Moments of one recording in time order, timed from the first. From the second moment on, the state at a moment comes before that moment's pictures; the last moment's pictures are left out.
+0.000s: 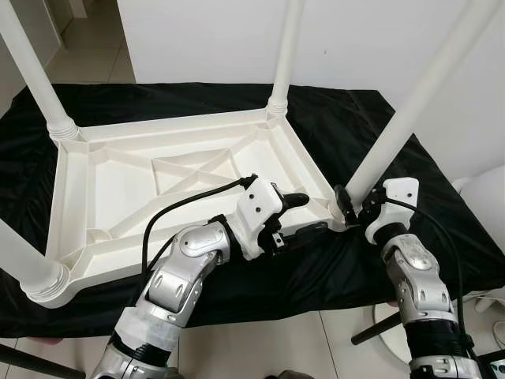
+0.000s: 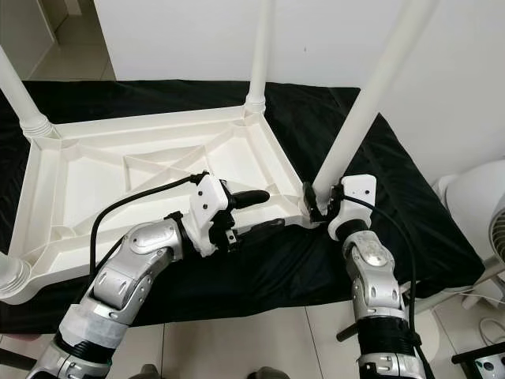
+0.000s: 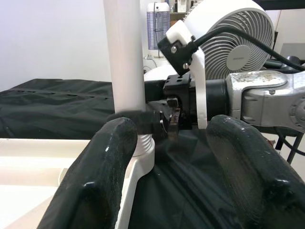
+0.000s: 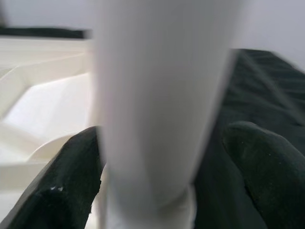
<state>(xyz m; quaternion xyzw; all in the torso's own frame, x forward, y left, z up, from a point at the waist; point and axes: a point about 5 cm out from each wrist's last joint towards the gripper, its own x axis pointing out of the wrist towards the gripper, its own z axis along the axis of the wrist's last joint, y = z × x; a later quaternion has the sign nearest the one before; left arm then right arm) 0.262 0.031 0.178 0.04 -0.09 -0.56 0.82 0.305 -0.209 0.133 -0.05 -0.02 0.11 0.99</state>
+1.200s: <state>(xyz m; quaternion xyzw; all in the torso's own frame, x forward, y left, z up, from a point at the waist) 0.269 0.021 0.126 0.11 0.04 -0.57 0.82 0.327 -0.220 0.131 -0.07 0.00 0.25 0.97</state>
